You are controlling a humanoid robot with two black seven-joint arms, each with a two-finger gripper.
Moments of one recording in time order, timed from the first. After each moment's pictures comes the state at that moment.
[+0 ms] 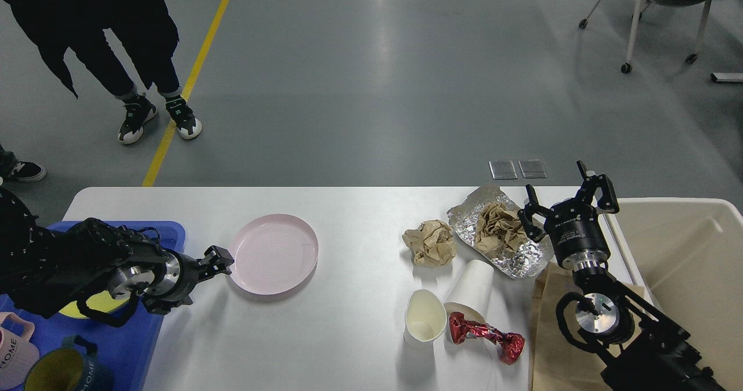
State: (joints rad) left arm -1.27 0.30 1.11 -0.93 -0.37 -0.14 0.04; right arm 0.38 -0.20 0.95 0.76 -0.12 0.32 0.53
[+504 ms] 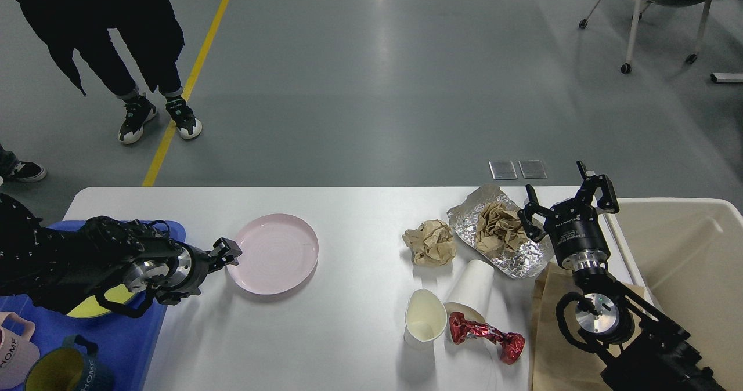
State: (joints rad) left arm -1.24 0.29 1.00 -0.86 -0.29 -0.12 0.09; right arm 0.38 -0.20 0.95 0.76 -0.12 0.32 0.53
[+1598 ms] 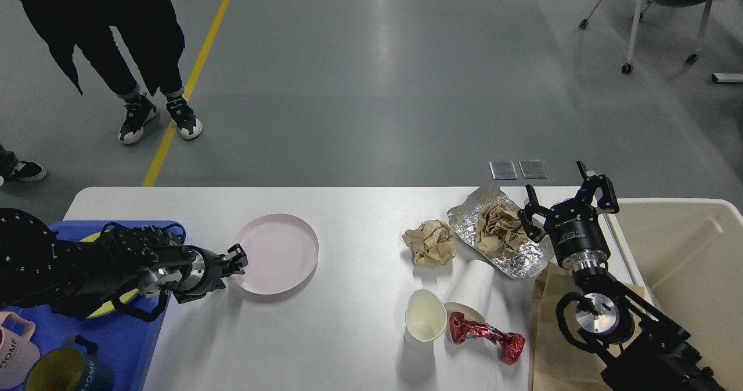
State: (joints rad) left arm -1.17 0.25 0.93 -0.77 -0.23 -0.13 0.09; right arm 0.38 -0.20 0.95 0.76 -0.12 0.32 0.53
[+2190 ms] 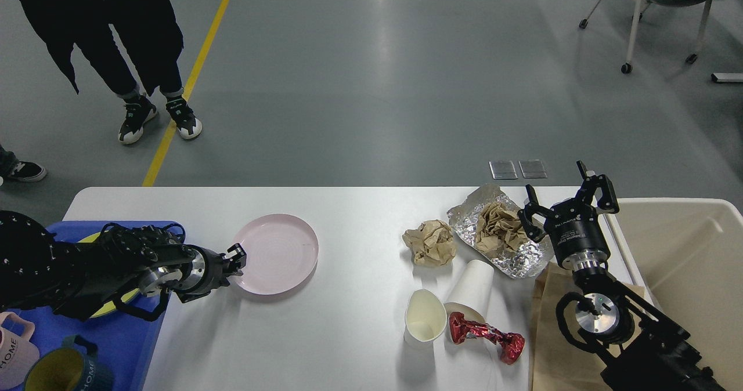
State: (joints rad) left arm -1.15 0.26 0.90 -0.76 -0.23 -0.14 0.10; right arm 0.38 -0.20 0.95 0.76 -0.12 0.32 0.53
